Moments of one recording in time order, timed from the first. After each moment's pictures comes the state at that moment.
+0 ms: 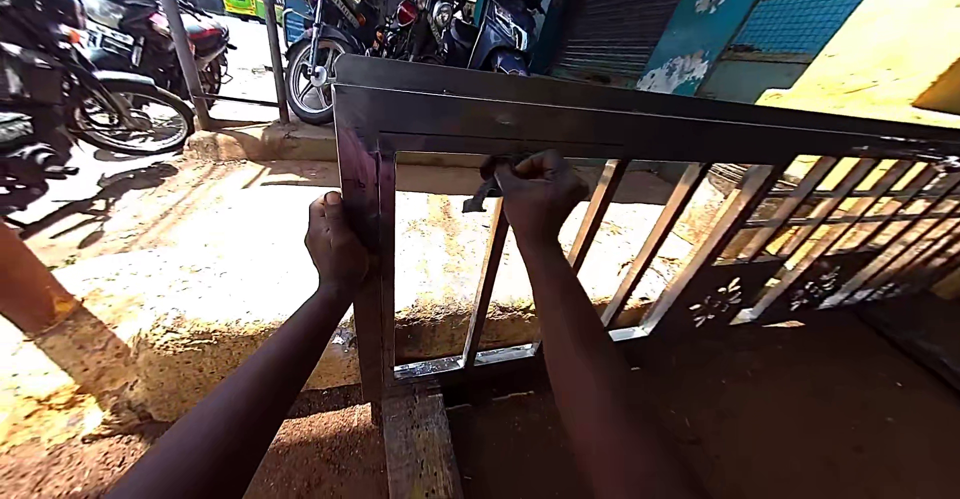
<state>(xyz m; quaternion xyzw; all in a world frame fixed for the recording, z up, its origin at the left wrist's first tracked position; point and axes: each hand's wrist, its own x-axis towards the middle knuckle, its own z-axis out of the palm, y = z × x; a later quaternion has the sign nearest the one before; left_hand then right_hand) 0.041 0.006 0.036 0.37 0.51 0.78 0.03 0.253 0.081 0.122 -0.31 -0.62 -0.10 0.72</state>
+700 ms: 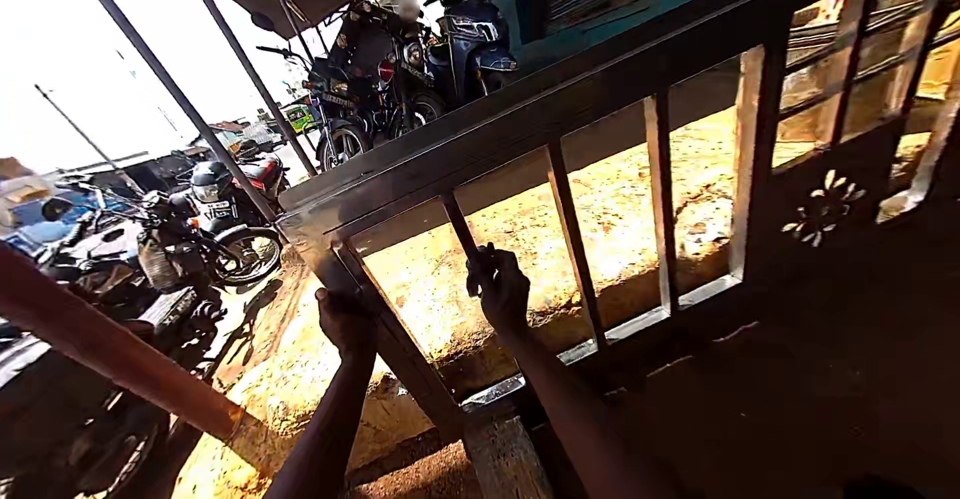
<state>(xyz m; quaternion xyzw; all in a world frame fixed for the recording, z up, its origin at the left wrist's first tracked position) 0.043 0.002 0.049 0.33 0.44 0.83 0.07 0.249 0.066 0.003 -0.37 -0.58 0.22 0.69</state>
